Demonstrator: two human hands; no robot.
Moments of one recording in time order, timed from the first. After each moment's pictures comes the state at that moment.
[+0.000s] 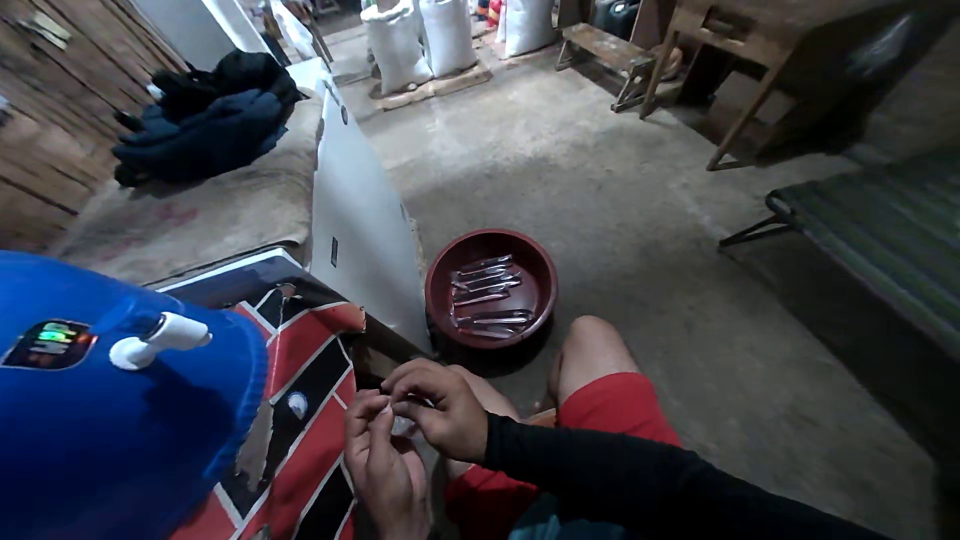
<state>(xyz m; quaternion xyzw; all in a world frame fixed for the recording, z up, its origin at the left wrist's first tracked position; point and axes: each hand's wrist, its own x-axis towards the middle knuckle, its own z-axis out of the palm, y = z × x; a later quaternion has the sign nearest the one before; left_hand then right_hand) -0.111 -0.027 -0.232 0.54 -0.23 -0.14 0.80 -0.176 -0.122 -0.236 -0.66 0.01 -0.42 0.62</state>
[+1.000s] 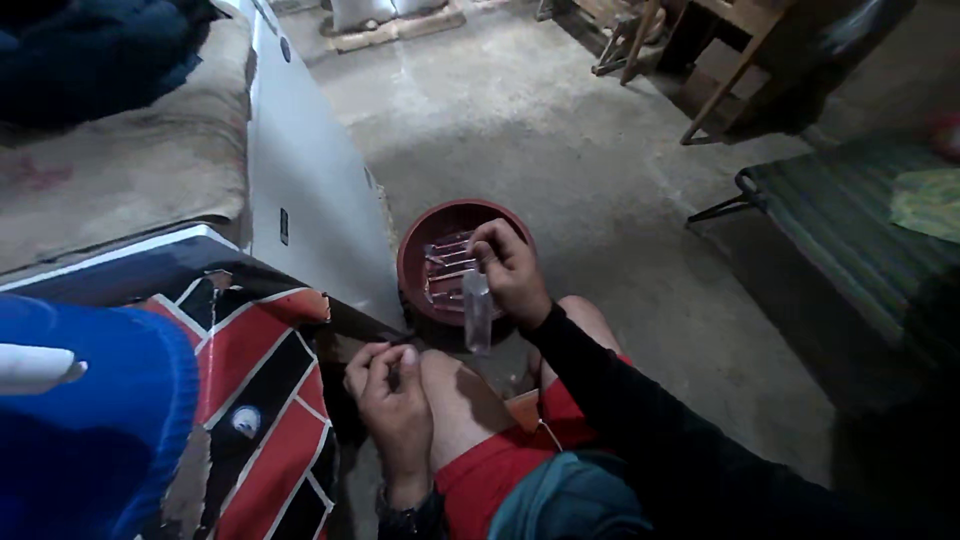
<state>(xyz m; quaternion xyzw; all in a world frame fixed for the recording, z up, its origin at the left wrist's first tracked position) -0.103 -0.080 -0.250 0.73 -0.38 -0.03 0.57 -0.232 -0.263 -0.197 -0.72 0.27 -0.45 0.46</state>
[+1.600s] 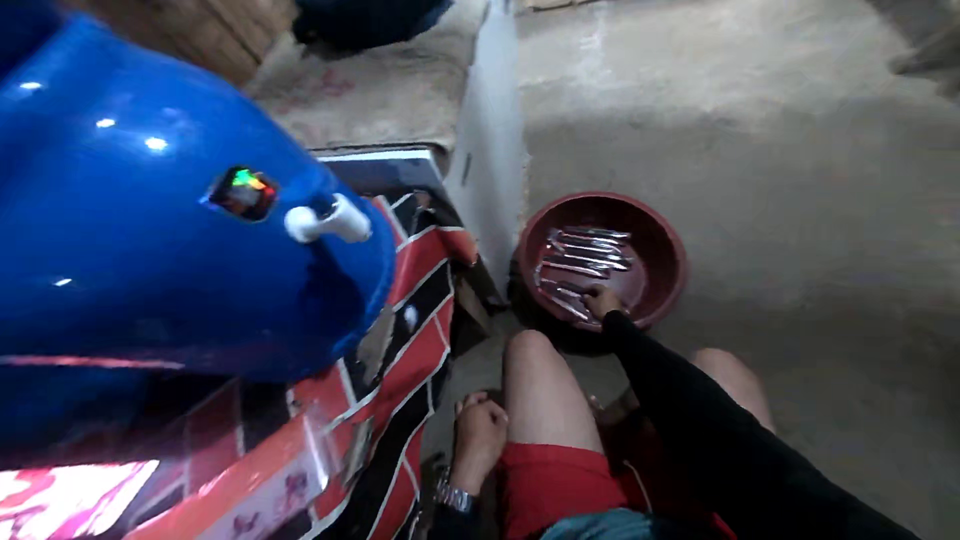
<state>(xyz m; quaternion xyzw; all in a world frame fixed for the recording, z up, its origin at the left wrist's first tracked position) -0.096 0.031 -0.348 0.90 -0.23 -0.34 0.16 -0.143 -0.363 -0.515 -0.74 0.48 0.02 0.48</state>
